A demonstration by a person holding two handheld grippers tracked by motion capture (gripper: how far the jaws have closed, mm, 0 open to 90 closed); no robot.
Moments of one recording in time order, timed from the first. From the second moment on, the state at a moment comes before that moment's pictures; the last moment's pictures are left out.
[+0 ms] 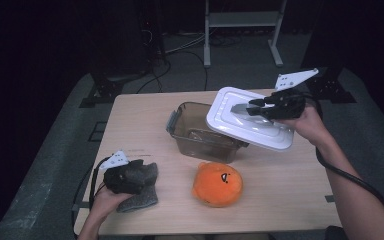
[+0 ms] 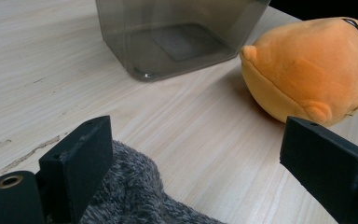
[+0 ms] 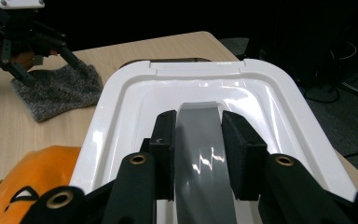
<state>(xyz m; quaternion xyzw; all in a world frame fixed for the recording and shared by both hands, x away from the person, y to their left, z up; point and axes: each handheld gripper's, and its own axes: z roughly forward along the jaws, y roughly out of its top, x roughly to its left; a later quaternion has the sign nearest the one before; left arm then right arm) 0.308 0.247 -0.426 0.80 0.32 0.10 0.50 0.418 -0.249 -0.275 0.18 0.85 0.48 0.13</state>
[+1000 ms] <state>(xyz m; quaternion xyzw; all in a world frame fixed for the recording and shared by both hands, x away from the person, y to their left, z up) 0.307 0.251 -0.429 0.80 0.33 0.10 0.49 0.377 -0.317 -0.298 0.22 0.83 0.49 0.14</state>
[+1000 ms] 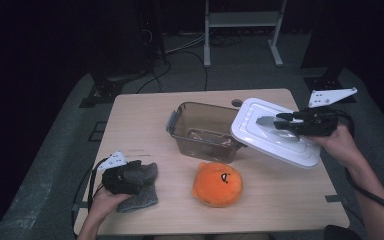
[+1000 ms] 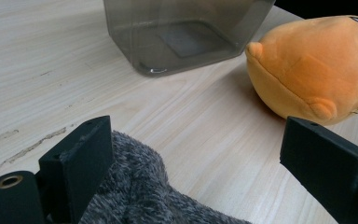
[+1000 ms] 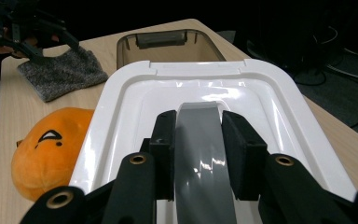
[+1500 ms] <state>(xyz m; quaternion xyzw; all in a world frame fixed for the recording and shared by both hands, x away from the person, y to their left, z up) 0.305 0.251 -0.428 0.80 0.33 0.10 0.49 0.360 -0.350 -0.322 0.26 0.82 0.49 0.13</state>
